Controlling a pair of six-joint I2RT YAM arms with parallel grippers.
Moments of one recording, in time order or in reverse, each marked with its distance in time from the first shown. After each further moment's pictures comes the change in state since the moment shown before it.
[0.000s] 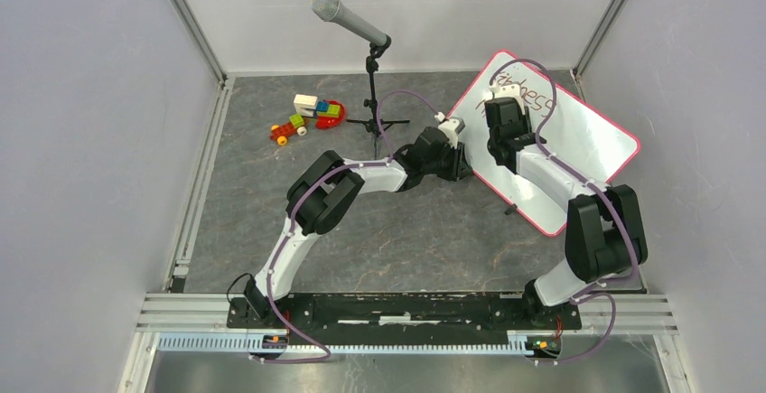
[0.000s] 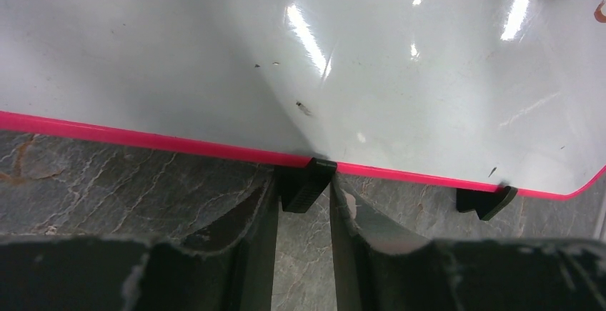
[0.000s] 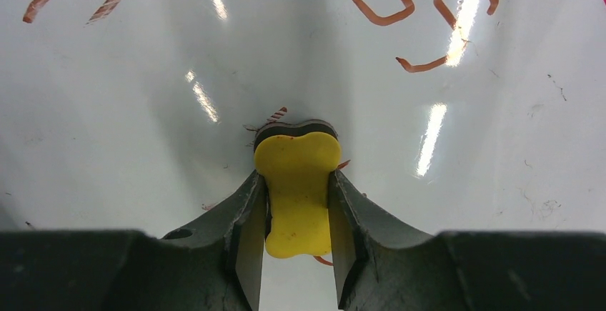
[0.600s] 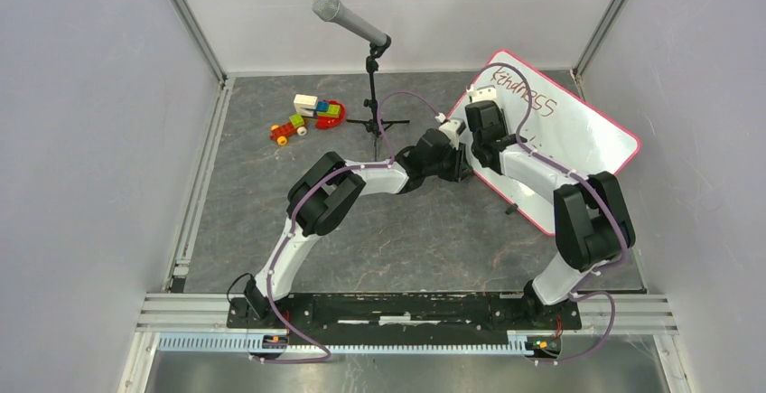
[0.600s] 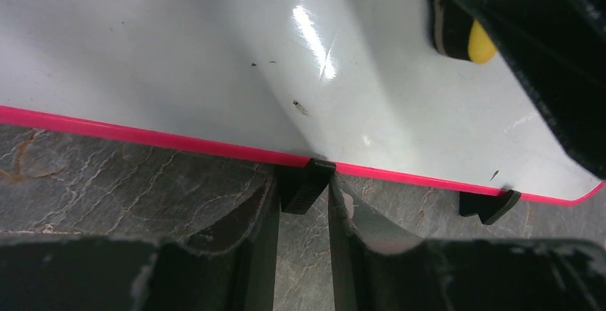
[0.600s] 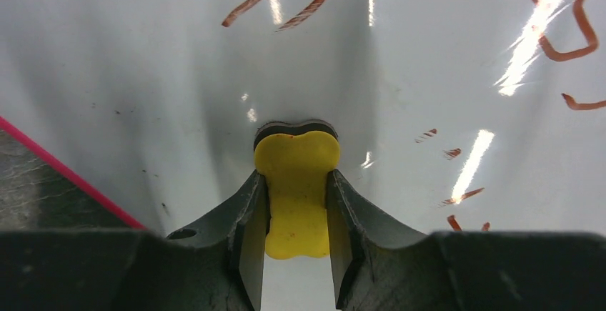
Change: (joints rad) left arm -0.014 0.000 -0.004 0.013 -0.047 0.000; right arm 0.080 0.083 0.017 0.062 -0.078 0.039
